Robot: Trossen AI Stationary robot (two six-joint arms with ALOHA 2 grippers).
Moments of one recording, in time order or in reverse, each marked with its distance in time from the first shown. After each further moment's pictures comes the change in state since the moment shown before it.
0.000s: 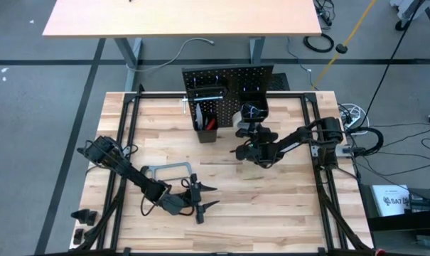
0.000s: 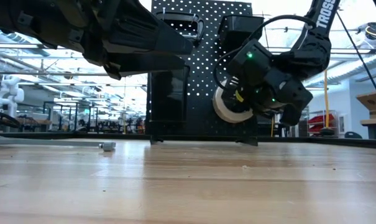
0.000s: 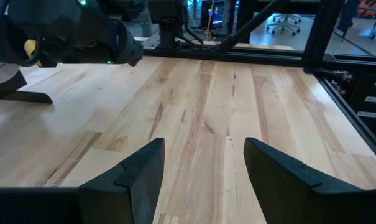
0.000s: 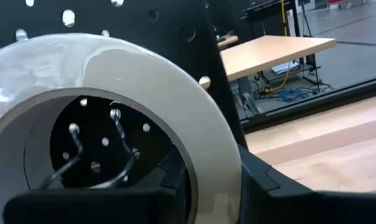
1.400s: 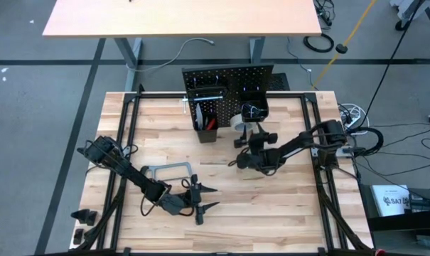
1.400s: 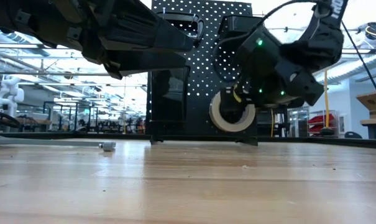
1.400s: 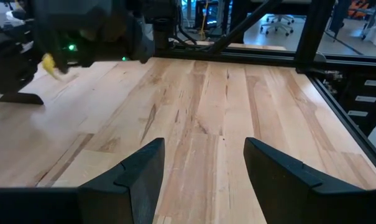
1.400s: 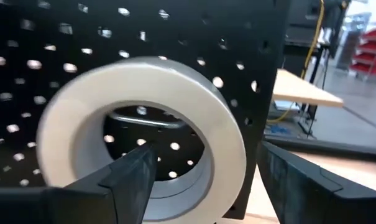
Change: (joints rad) left arm -0.002 0.000 0.000 0.008 0.024 0.002; right arm 0.097 -0.020 0.000 -0.007 -0.009 -0.440
